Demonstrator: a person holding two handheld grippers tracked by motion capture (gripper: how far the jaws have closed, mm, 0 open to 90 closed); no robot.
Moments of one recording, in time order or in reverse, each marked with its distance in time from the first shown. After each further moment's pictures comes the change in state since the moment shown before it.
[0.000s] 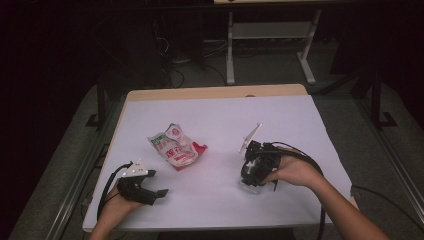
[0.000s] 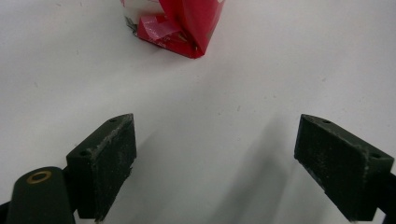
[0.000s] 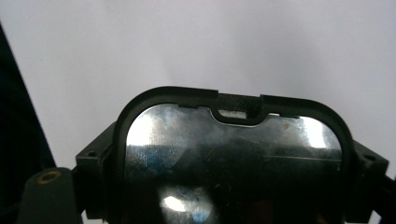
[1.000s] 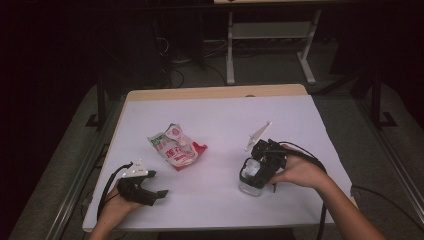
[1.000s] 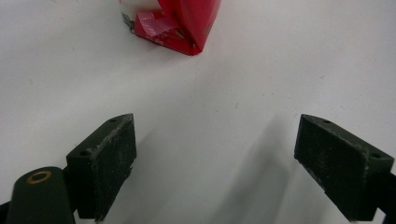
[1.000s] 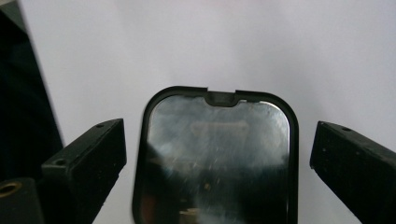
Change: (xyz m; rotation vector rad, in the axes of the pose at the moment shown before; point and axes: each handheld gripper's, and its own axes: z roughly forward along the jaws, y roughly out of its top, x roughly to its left) left arm 0.000 -0.001 0.000 0.006 -0.007 0.001; right arm -0.003 -0.013 -0.019 -0.113 0.016 -0.012
